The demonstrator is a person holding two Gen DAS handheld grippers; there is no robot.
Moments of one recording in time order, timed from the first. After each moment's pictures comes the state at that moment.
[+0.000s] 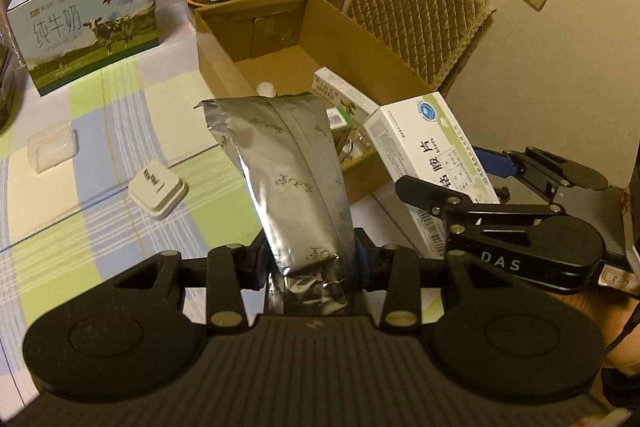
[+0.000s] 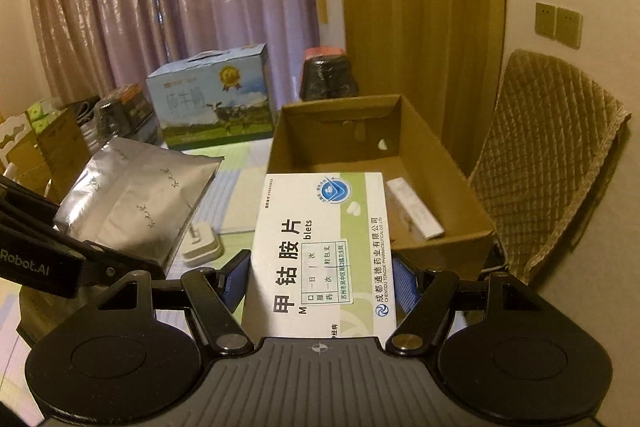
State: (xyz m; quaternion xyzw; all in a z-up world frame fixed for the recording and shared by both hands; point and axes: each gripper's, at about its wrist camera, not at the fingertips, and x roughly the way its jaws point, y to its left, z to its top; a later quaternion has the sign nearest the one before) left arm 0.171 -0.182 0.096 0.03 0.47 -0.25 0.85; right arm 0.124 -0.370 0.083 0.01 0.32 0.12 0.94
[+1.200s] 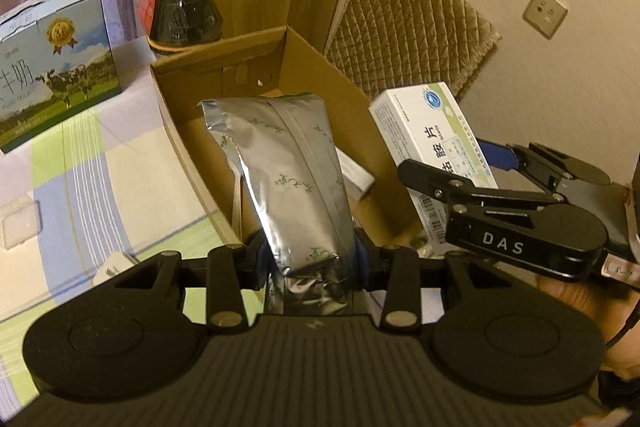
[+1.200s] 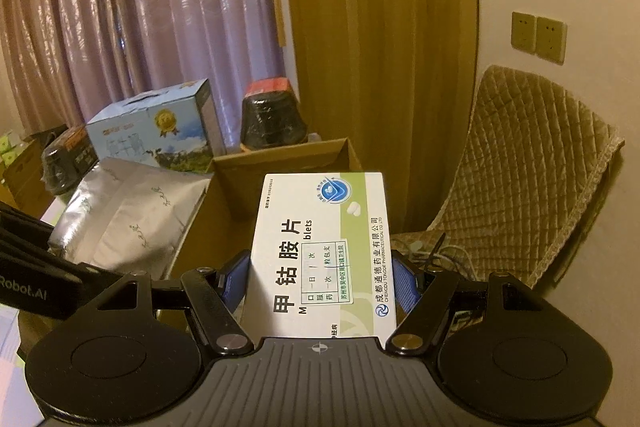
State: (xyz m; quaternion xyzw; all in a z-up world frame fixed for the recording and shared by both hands) left arm 0.267 -0.249 0.104 0.03 0.46 -0.26 0.85; right arm 0.227 -0.427 0.101 0.02 0.30 0.09 0.95
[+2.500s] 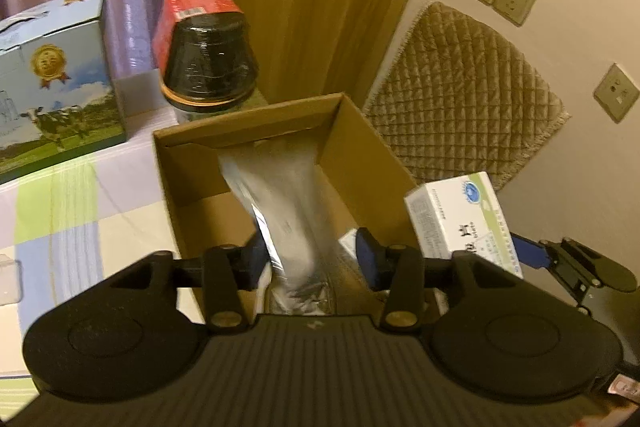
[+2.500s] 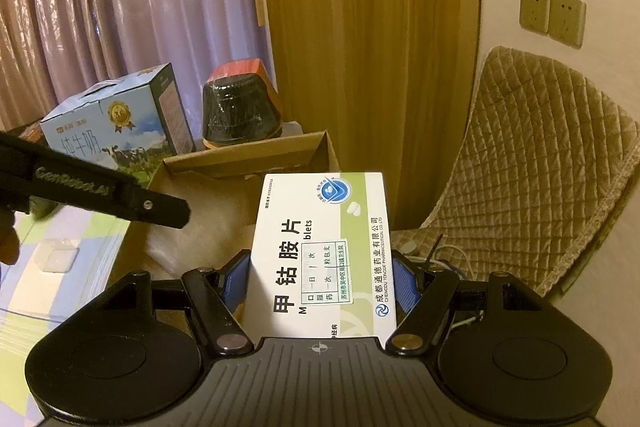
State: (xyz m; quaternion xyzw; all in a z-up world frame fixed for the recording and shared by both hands) left arm 0.388 -0.276 0.075 -0.01 0.43 -0.21 0.88; right arm 0.314 -0.438 0.066 0.02 0.33 0.08 0.94
